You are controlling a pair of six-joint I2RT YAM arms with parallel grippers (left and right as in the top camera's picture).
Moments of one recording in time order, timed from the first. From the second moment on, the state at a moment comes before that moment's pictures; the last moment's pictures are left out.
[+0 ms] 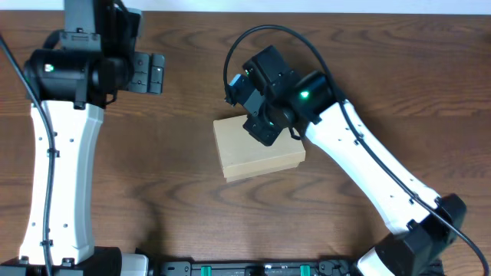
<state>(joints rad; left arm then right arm) -0.08 1.57 1.87 -1.26 -0.04 0.09 0.65 1.74 1.71 -1.18 -0.07 -0.26</state>
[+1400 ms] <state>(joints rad) -0.08 1.57 1.87 -1.28 -0.11 0.05 0.60 1.72 1.32 -0.96 -0.03 0.17</state>
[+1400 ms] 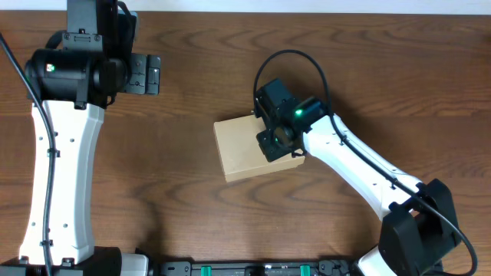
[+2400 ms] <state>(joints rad) 0.18 1.55 1.83 -1.20 0.10 0.09 -0.08 1.62 1.52 -0.84 0.03 0.06</state>
